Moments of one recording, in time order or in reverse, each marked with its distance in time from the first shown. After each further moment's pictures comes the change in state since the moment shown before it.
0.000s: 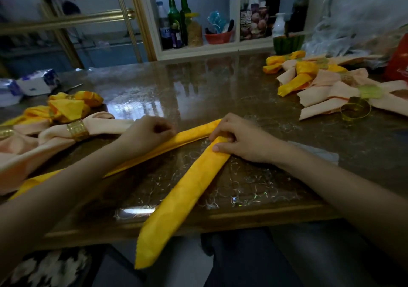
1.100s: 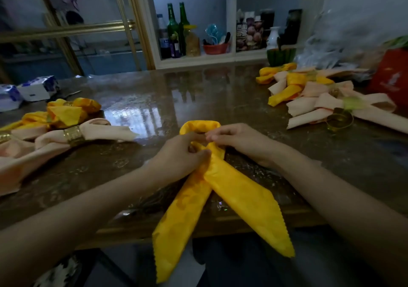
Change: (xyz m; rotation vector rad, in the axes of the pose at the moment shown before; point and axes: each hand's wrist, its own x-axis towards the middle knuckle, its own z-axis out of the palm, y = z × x) left_hand -0.021 0.073 0.040 -0.170 -0.025 -0.103; right_hand -0.005 0.003 -0.012 0.574 -0.034 0.248
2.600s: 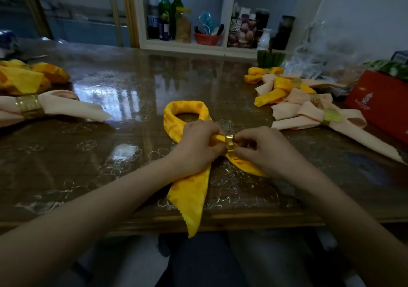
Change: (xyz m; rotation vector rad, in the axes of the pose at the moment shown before) left_hand 0.042 0.018 0.059 -0.116 0.198 0.436; right_hand -0.058 0.001 -0.028 -0.715 0.252 -0.050
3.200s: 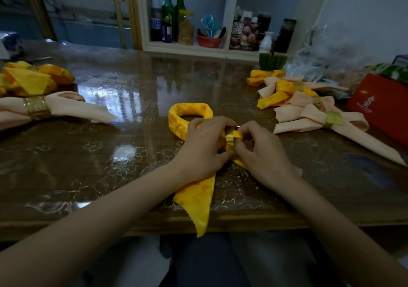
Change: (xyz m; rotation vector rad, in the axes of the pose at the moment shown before) left_hand -0.009 0.002 0.001 0.120 0.066 0.101; right_hand 0.002 -0.005 0.024 0.157 0.245 0.003
